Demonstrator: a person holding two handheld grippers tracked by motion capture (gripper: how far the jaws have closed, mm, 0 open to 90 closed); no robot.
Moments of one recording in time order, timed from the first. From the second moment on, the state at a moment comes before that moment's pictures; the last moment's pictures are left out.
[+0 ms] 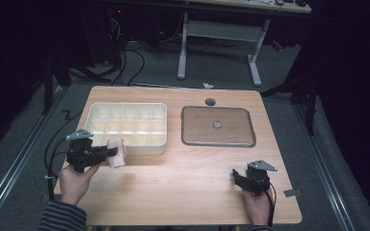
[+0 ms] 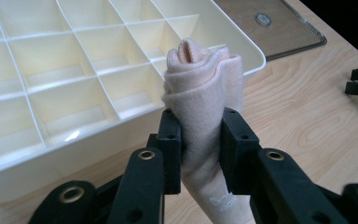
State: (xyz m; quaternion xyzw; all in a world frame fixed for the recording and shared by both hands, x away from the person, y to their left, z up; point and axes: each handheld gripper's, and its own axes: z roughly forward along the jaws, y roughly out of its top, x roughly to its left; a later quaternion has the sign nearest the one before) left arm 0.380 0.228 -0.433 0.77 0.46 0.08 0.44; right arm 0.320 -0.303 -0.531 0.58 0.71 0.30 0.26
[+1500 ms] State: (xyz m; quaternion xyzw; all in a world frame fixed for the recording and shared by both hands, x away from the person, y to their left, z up) left arm 0.442 0.214 -0.427 0.77 0.46 0.06 0.43; right arm 0.320 -0.303 -0.531 0.58 0.71 0.30 0.26
